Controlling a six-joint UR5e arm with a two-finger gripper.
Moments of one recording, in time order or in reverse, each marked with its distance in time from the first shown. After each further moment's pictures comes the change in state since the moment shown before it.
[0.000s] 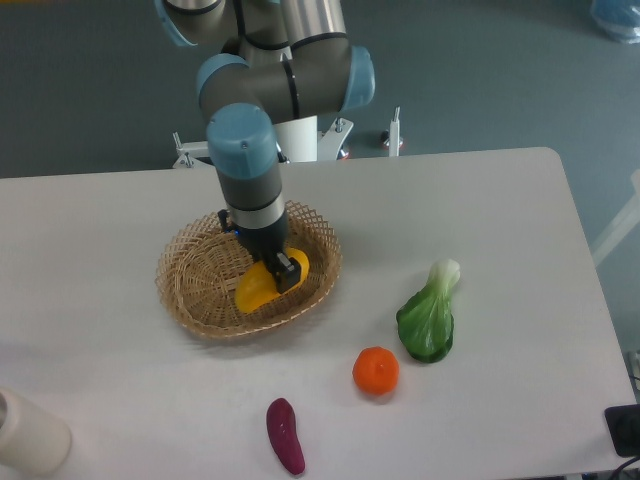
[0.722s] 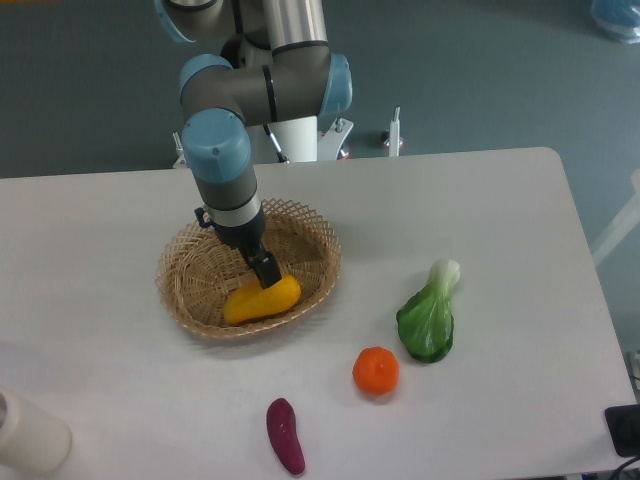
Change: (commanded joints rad) arm -0.005 0.009 -0.012 0.043 -0.003 -0.052
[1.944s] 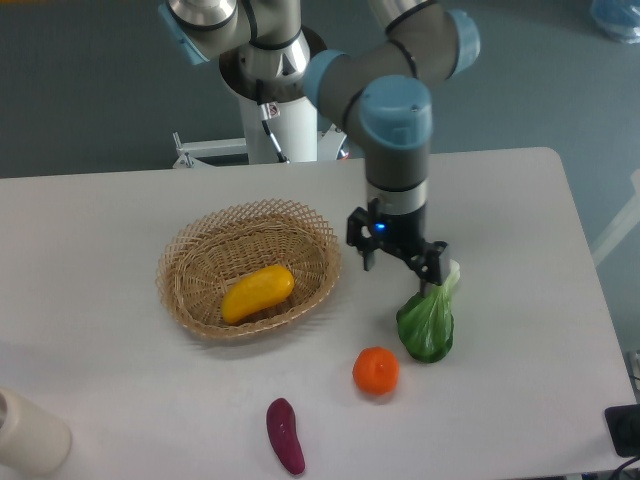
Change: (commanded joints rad) arm 0.414 -0.095 0.244 -0.024 -0.123 0.136
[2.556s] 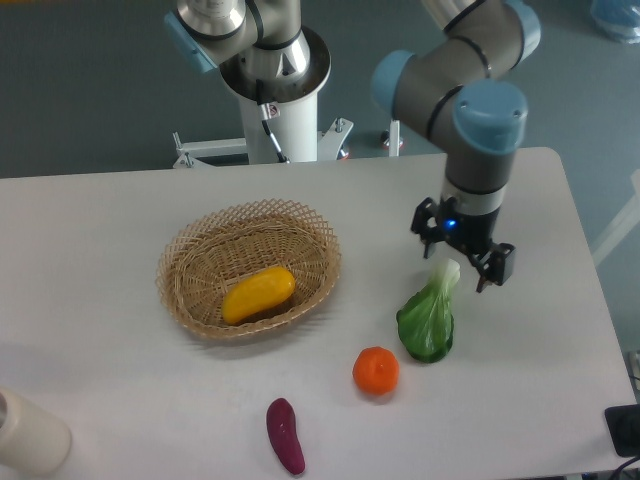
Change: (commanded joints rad) arm 0.152 -0.032 0.062 -0.132 0.011 0.431
